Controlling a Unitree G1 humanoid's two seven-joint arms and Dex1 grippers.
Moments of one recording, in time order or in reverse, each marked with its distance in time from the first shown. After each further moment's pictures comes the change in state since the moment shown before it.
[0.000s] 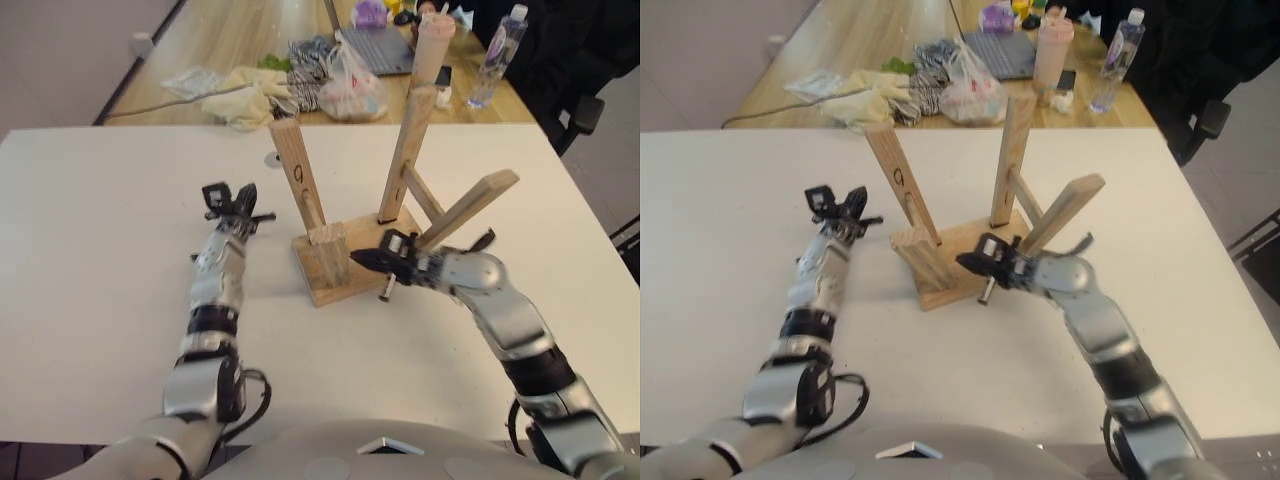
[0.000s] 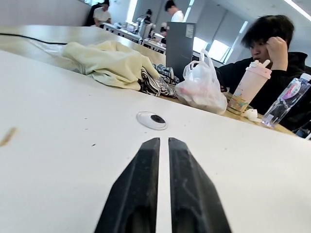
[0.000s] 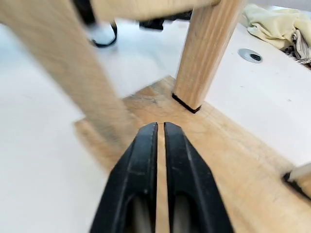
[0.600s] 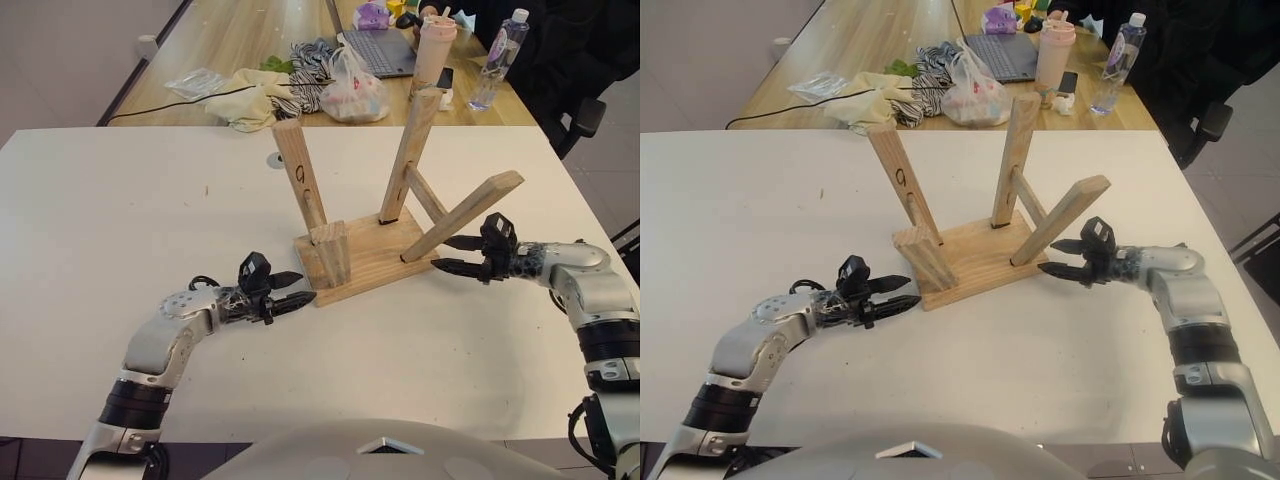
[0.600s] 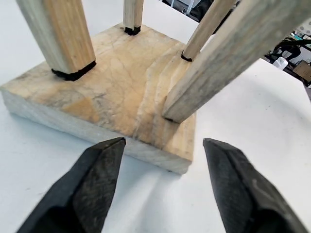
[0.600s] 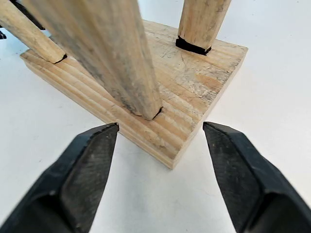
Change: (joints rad) left arm 0.314 0.336 -0.343 -0.589 -0.095 0.517 -0.514; right arm -0.185 -0.166 -0.149 0.692 0.055 -0.220 0.277
